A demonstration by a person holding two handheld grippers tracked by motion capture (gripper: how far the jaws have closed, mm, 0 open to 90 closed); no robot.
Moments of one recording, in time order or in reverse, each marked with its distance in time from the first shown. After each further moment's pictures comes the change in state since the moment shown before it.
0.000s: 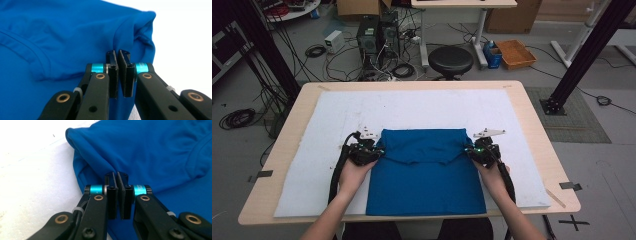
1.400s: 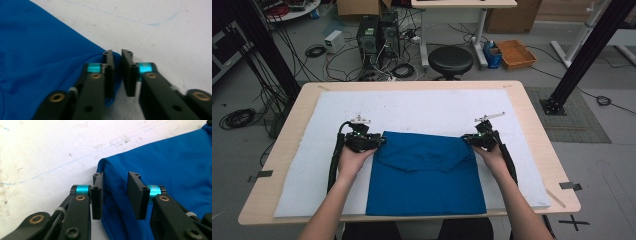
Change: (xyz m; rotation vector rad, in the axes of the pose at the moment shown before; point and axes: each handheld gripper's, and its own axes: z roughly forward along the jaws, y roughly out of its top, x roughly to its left) left arm 0.034 0.017 0.018 -0.044 -0.054 -0.144; right arm -0.044 0.031 0.036 0.083 0.133 0.056
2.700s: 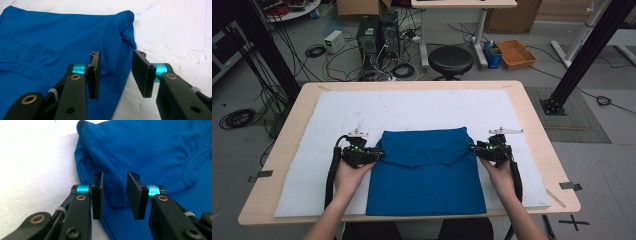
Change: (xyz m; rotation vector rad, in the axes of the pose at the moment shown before) left arm -0.026 -0.032 -0.022 0.031 -0.004 -0.053; right arm 0.022 -0.043 -0.046 -0.138 -0.084 0.145
